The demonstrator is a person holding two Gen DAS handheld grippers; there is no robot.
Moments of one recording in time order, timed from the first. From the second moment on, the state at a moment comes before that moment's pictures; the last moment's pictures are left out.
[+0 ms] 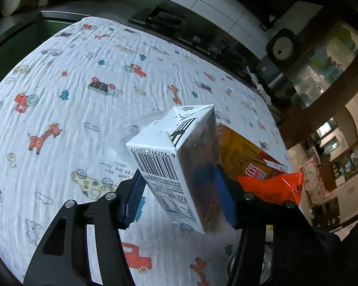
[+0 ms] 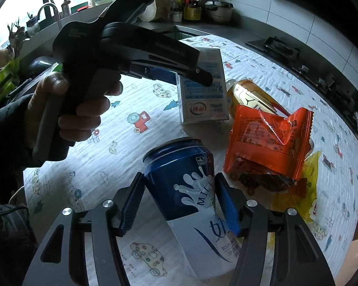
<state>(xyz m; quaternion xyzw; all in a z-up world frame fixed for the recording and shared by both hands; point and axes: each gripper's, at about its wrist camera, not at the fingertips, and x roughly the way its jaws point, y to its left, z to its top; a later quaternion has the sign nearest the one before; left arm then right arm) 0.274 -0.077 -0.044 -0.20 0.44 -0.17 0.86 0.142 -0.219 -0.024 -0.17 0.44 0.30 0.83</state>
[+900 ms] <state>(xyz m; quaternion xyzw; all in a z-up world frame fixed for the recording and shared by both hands) 0.206 -0.004 0.014 -0.17 0.38 -0.16 0.89 0.132 -0.170 -0.003 -0.15 0.43 0.30 0.84</state>
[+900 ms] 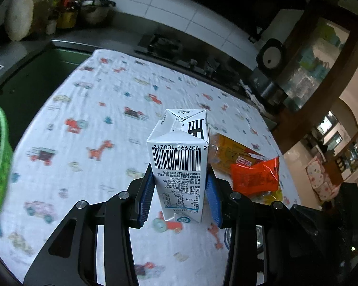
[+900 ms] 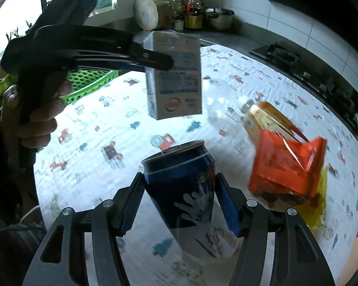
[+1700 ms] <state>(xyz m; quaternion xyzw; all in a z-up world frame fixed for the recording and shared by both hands) 0.144 0.226 0.032 -0.19 0.34 0.04 0.92 0.152 -0.032 0.015 -0.14 0.40 0.36 0.83</state>
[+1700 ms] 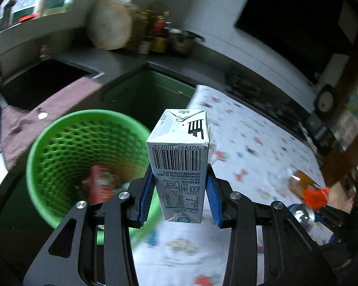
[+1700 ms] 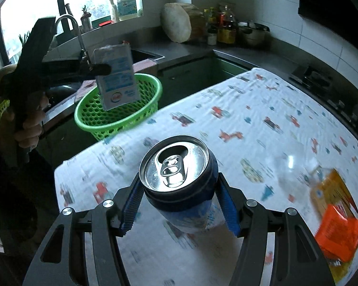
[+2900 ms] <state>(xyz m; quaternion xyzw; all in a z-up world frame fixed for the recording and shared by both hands) 0.120 0.343 -0.030 -0.25 0.39 0.12 0.88 0.195 0.137 0.019 -0.08 0.39 0.42 0.81</state>
